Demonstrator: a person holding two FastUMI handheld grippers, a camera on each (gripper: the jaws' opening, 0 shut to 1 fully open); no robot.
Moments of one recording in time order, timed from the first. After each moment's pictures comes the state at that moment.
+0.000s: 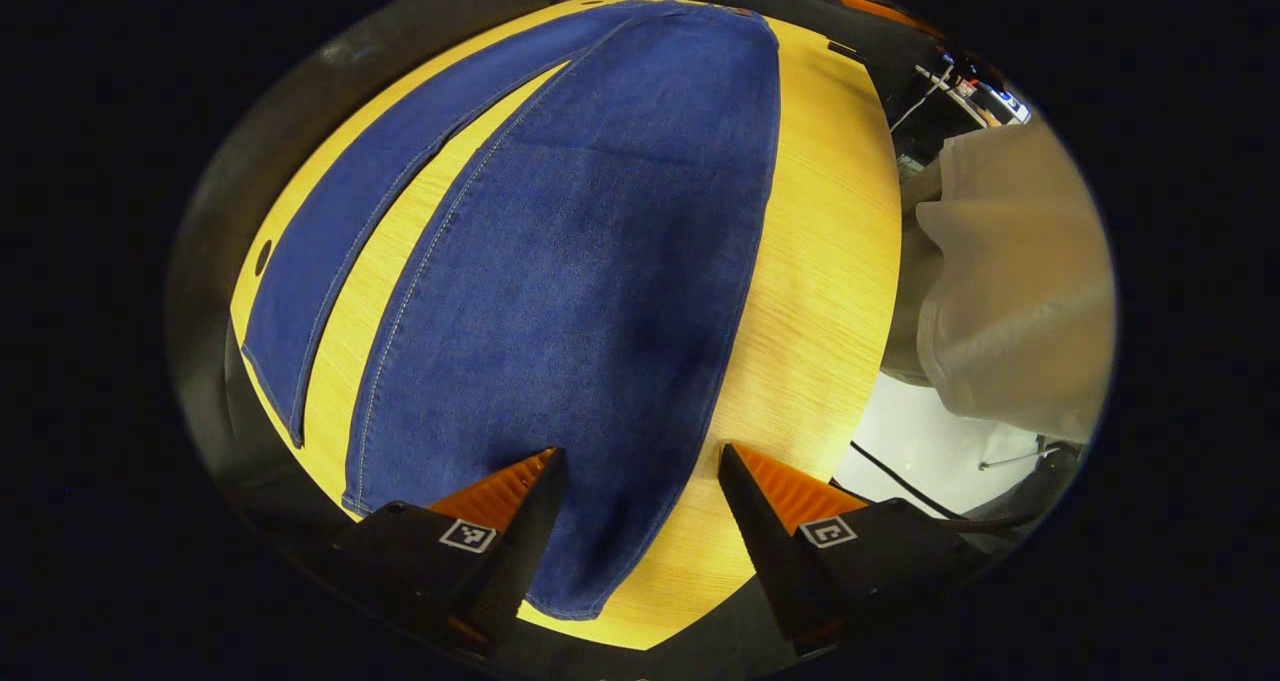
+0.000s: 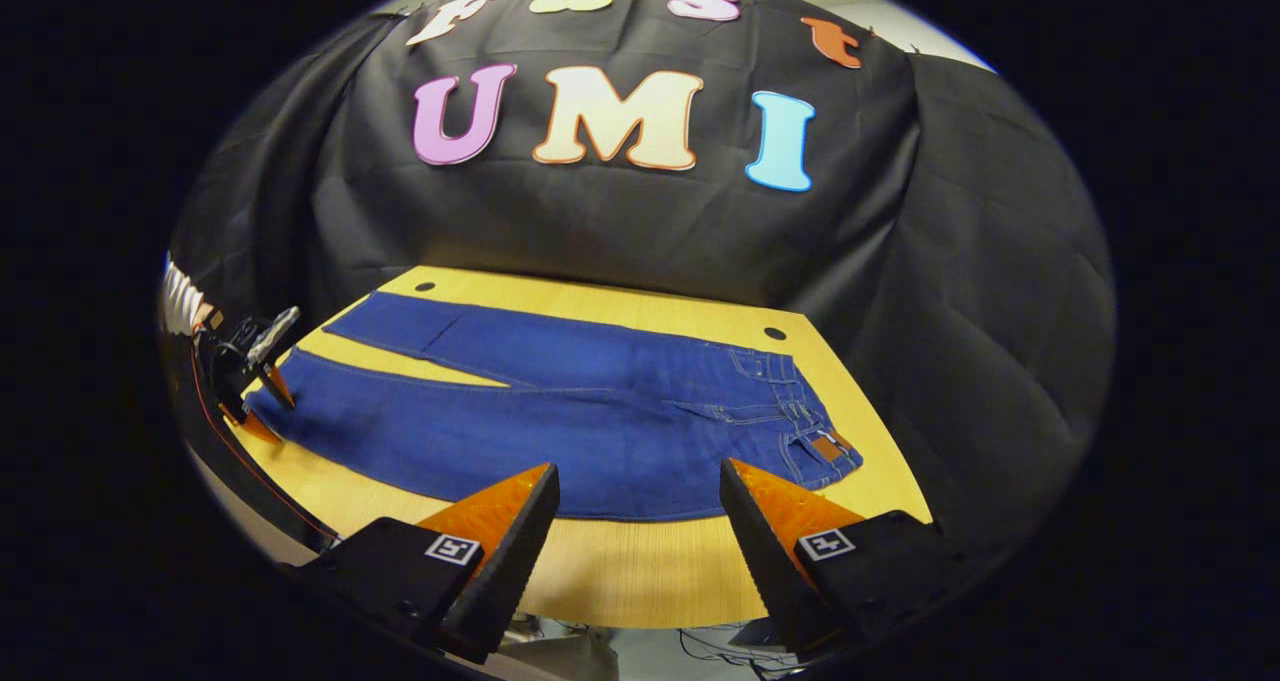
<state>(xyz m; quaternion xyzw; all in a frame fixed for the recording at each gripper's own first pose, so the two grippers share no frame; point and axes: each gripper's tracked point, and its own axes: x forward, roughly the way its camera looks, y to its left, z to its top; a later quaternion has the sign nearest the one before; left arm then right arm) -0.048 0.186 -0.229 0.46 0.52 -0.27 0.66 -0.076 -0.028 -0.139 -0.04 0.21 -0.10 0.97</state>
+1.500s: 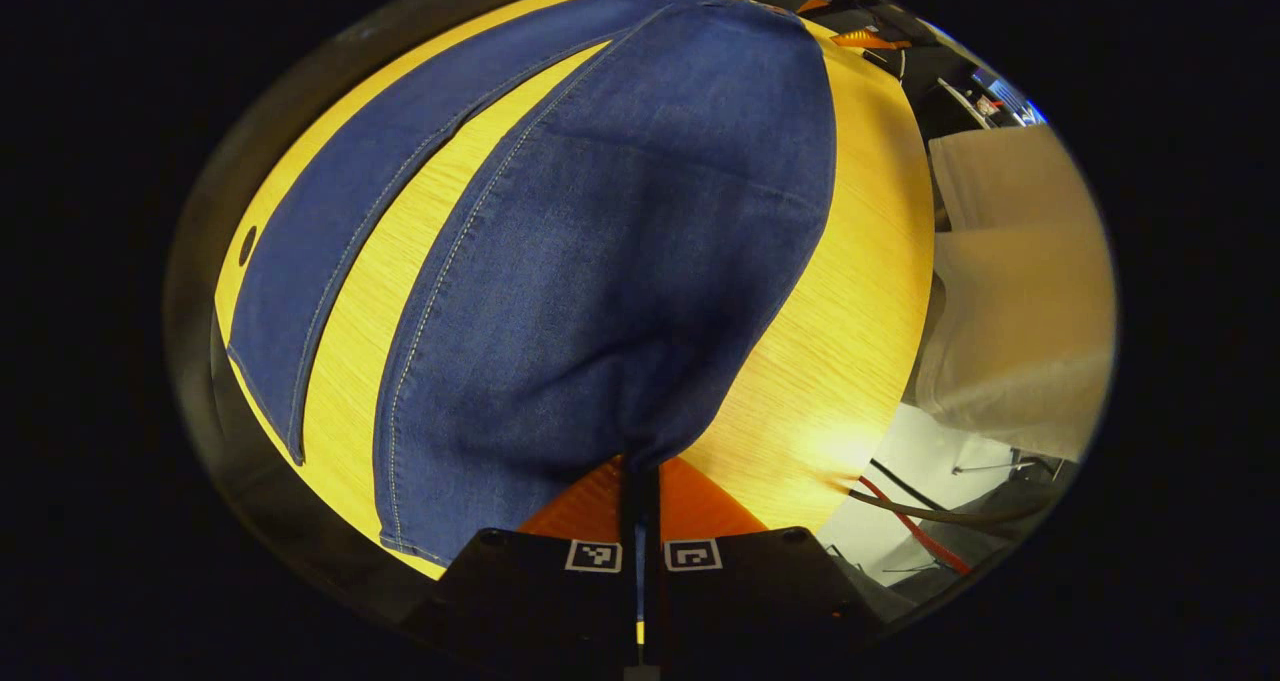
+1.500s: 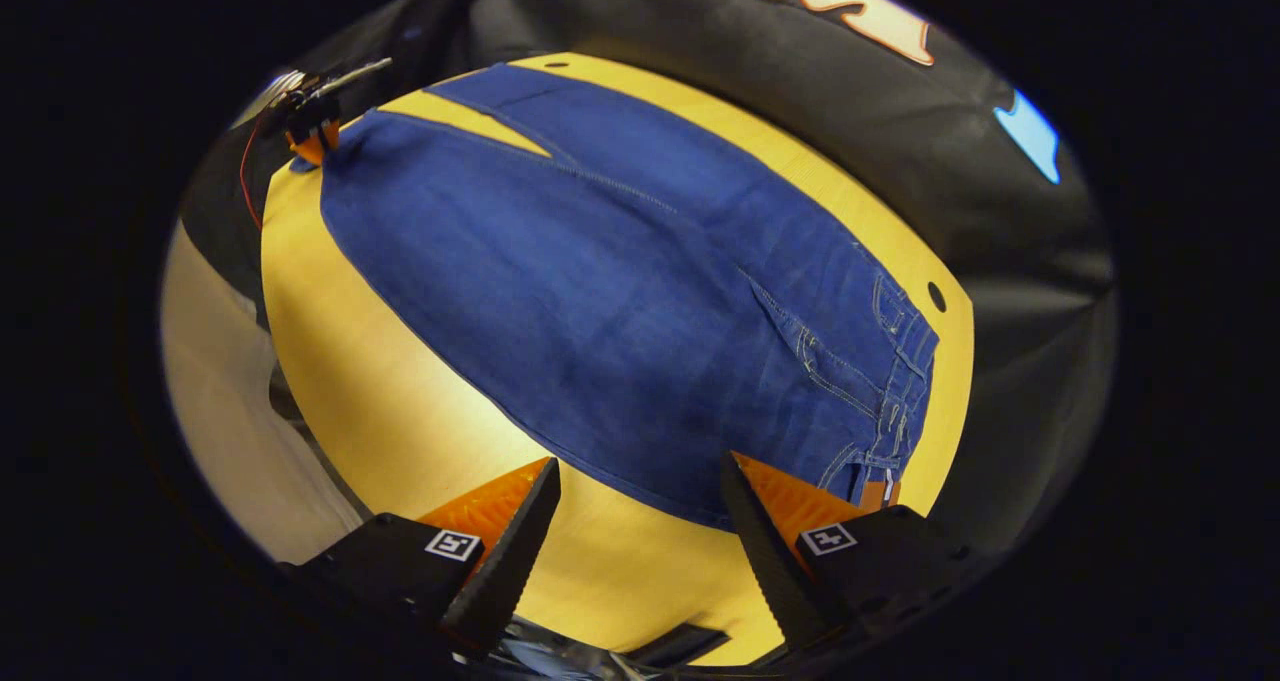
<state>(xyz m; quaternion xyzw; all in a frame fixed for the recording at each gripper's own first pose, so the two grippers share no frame) -0.014 0.186 -0.225 0.43 0.56 -0.25 0.66 -0.007 -0.127 -0.280 -0.23 0.47 0.15 0.84</state>
